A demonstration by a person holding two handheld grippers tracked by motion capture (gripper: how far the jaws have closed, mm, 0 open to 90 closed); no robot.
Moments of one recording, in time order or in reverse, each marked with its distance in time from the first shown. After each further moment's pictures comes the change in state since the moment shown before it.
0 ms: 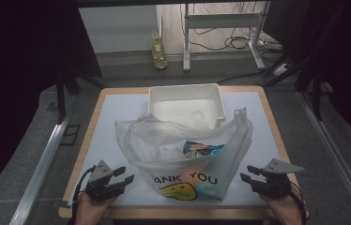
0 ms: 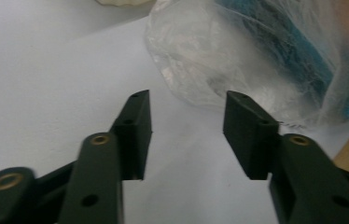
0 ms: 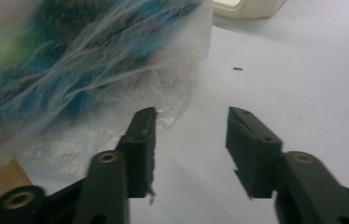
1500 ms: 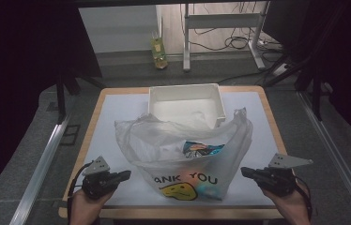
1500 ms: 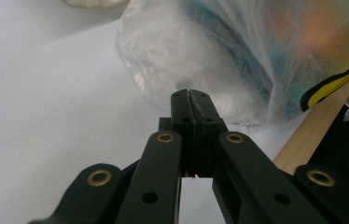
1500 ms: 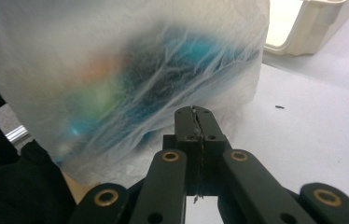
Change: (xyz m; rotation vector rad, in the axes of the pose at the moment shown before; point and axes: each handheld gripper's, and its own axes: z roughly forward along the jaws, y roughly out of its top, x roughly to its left) left arm 0.003 0.023 -0.018 0.034 -0.140 -0.018; right arm 0.008 0.035 -0.027 -0.041 0.164 0.000
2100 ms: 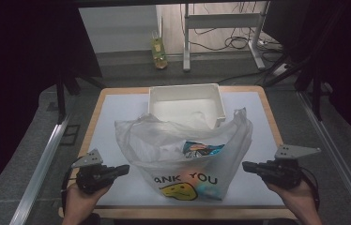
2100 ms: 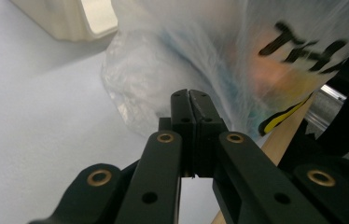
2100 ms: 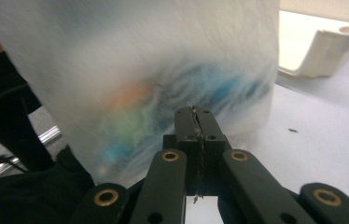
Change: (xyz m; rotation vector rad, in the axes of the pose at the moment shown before) left arm 0.003 0.024 -0.022 -0.057 -0.082 -0.004; right arm -0.002 0.032 -0.015 -0.011 0.095 0.016
